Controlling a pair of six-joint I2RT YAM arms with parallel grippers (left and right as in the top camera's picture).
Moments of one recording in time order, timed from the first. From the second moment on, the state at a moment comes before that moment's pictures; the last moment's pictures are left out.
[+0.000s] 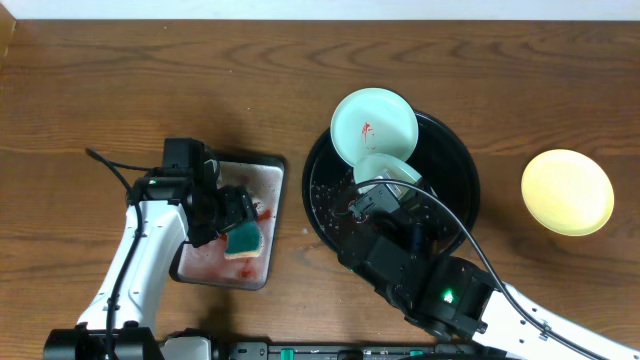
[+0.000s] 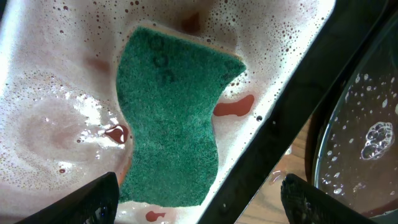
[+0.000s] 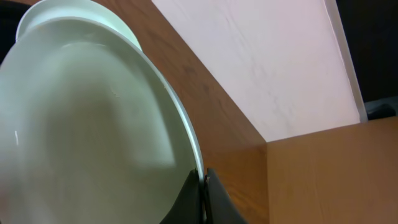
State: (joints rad) left arm 0.01 1.37 0.86 -0.89 0.27 -0.40; right arm 1.09 1.17 0.95 -0.75 1.12 -0.06
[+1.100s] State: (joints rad) left arm 0.01 1.37 0.86 -0.89 0.26 -0.40; right arm 1.08 1.18 0.95 -0.79 1.05 0.02
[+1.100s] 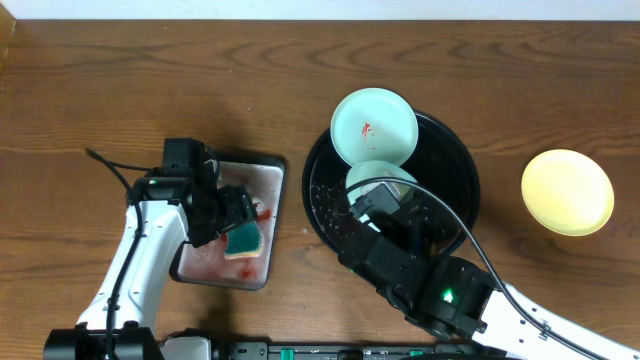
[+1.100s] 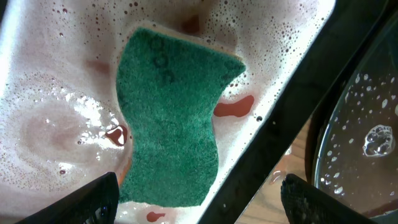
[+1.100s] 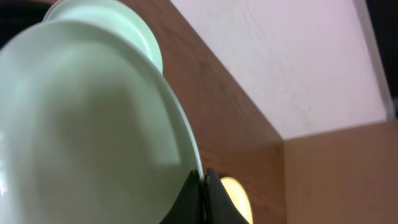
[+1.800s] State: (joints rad) left arm 0.01 1.37 0.86 -0.89 0.27 -0.40; right arm 1.04 1.20 0.95 -0.87 0.92 0.25
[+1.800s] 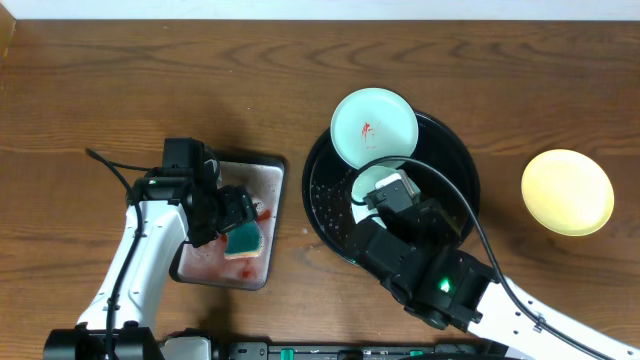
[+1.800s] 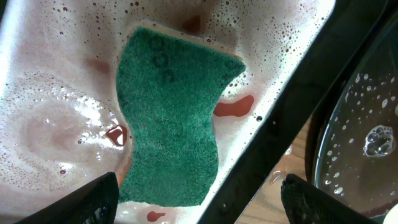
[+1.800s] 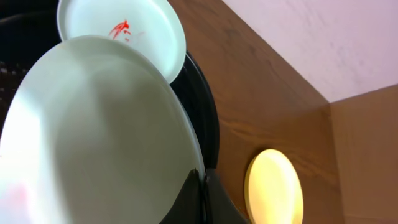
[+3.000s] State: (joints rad) left arm 0.01 1.37 0.86 -0.89 0.26 -0.40; right arm 1.22 1.20 0.95 -0.74 1.34 -0.28
